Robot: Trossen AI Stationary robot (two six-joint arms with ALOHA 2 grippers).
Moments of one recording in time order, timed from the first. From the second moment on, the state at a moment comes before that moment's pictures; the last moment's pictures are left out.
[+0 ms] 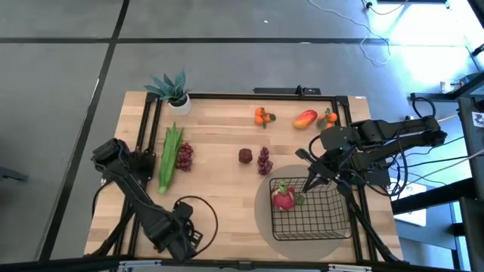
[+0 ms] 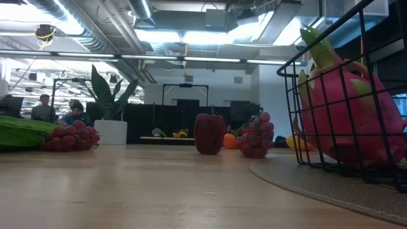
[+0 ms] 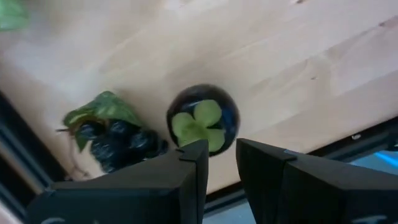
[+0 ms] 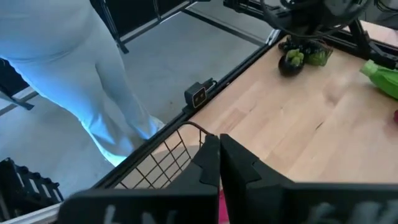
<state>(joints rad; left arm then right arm) -0.85 1.81 1.49 -1.12 -0.07 -1.99 0.23 1.09 1.20 -0.74 -0.52 -0.25</state>
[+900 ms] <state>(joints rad) -0.85 1.81 1.41 -1.08 -0.03 -1.93 0.23 1.09 1.20 -0.73 -0.52 -0.21</state>
